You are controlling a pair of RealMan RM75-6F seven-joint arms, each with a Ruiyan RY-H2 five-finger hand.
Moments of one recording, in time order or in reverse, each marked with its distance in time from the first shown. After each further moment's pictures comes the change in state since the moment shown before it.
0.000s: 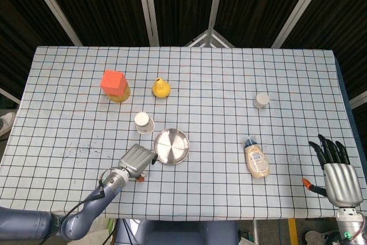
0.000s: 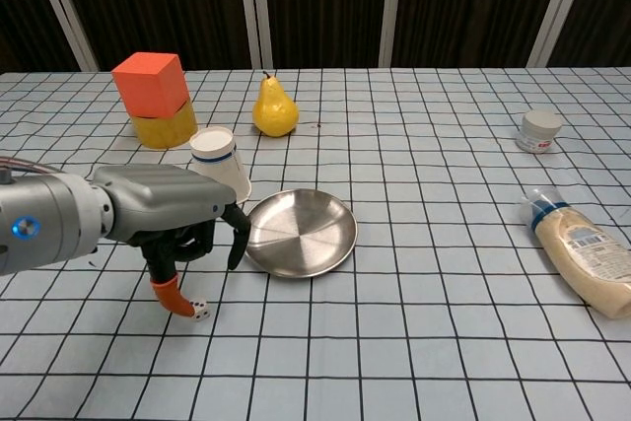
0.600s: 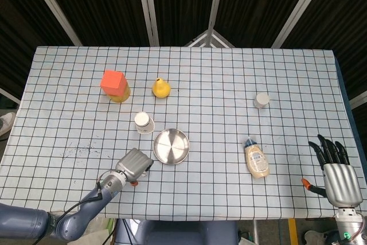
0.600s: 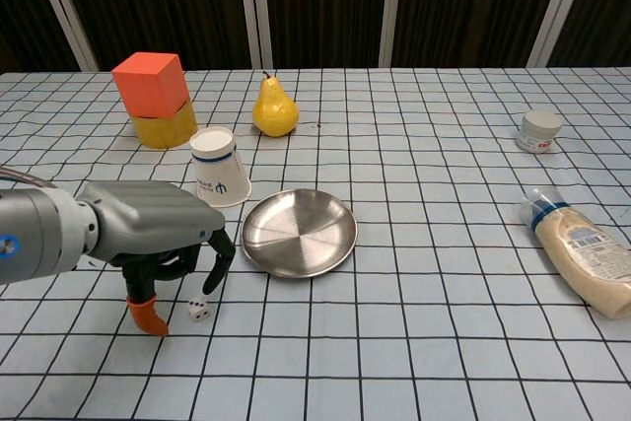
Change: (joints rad) left arm -0.066 0.025 0.092 -0.006 -0.025 0.001 0.025; right arm 0.000 -0.001 -0.001 -0.007 -0.002 0.001 0.001
